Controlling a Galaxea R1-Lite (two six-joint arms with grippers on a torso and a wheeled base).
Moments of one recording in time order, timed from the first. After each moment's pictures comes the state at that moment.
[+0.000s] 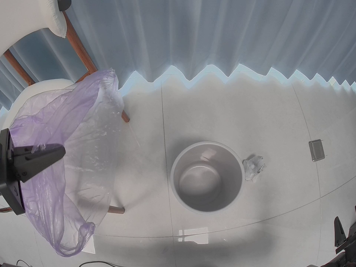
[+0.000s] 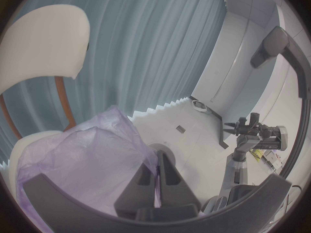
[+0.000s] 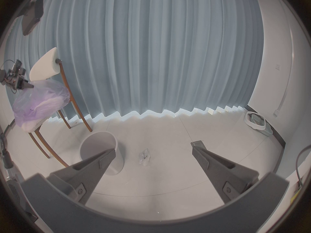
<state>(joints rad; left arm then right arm) -0.42 0.93 -0.74 -0.05 -0.40 0.17 0.00 0.02 -0.02 0.00 -0.04 0.00</state>
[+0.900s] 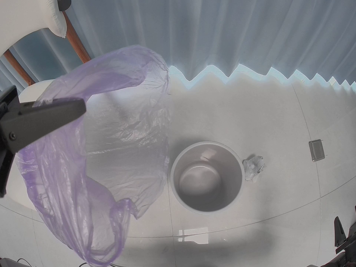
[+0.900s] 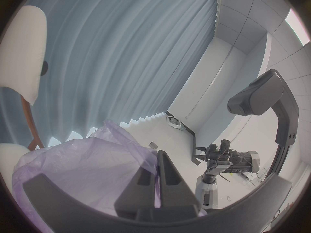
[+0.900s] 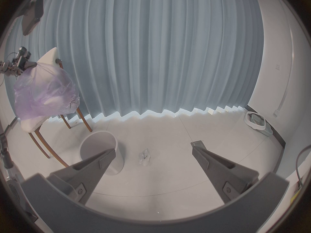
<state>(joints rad) -0.70 1.05 -0.98 -0.06 -0.40 0.00 0.00 0.02 -0.02 0.00 -0.04 0.00</state>
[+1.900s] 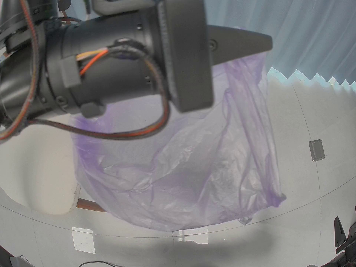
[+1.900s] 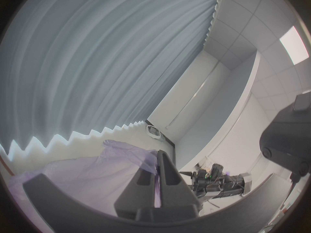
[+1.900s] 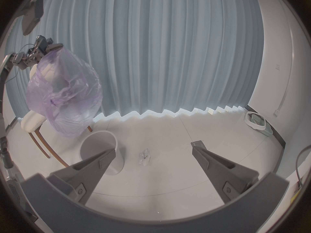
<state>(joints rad) -0.93 1.52 -1.33 -0.28 -0.40 -0.12 0.00 0.02 -0.02 0.00 -0.04 0.00</state>
